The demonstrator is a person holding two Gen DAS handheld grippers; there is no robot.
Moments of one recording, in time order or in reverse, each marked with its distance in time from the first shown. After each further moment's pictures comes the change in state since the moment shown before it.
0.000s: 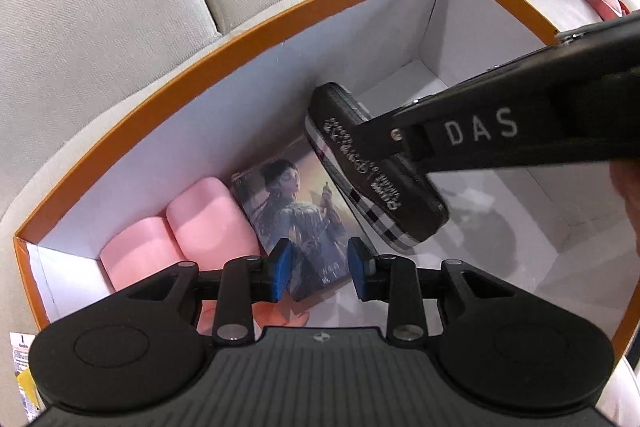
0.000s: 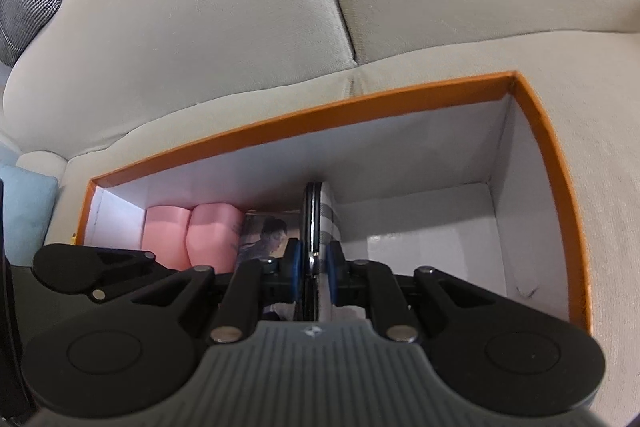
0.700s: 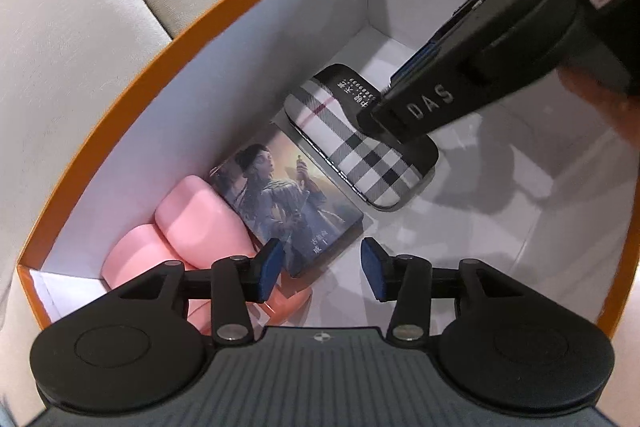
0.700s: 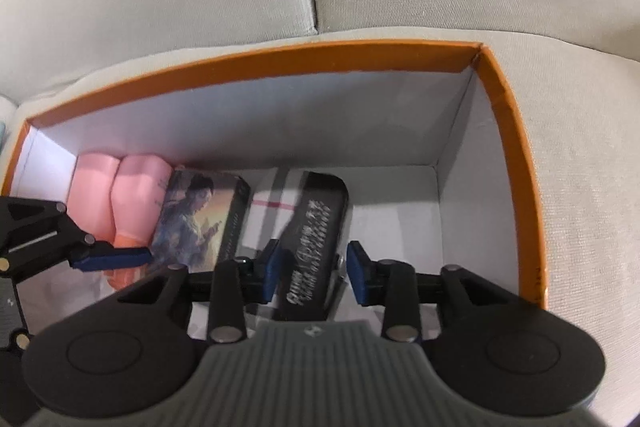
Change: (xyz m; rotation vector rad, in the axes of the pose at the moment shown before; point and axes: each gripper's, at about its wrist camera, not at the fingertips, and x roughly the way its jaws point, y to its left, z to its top) left arm -0.017 -0.006 -0.023 0.230 0.018 0.006; right arm 0.006 -0.011 -0.005 -0.138 0.095 -0.159
